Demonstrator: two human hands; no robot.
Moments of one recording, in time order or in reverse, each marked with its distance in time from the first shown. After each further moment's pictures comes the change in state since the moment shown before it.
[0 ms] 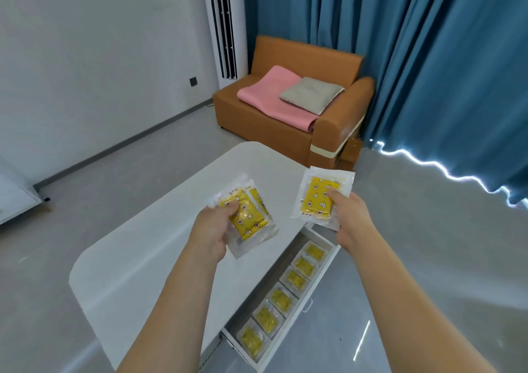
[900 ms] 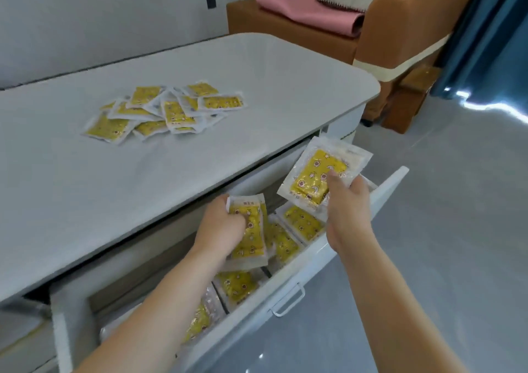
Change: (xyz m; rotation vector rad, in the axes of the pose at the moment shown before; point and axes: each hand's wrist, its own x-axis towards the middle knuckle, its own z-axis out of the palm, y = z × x) left_hand 0.379 -0.516 0.062 0.543 0.200 0.197; right_hand 0.393 0.454 -0.143 -0.093 -0.103 -0.116
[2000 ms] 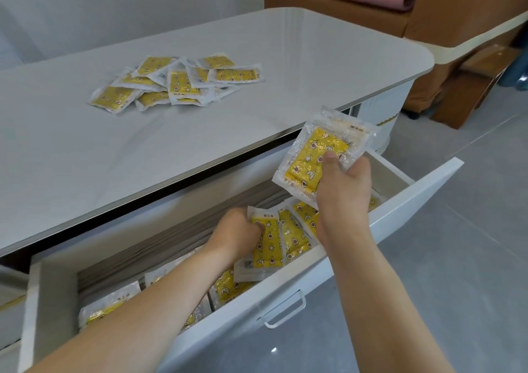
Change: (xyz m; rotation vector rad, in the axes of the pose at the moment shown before) left_hand 0.053 -0.055 0.052 0.280 -0.023 -0.053; right_hand 0.041 0.036 0.023 0.060 -0.125 -0.126
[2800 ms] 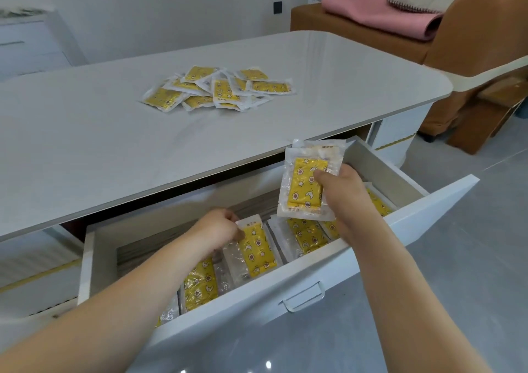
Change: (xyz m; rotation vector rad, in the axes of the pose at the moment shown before) left_hand -0.012 -0.050 -0.062 0.104 0.061 -0.092; right_hand -0.011 -0.001 0.007 -0.322 -0.337 0.116
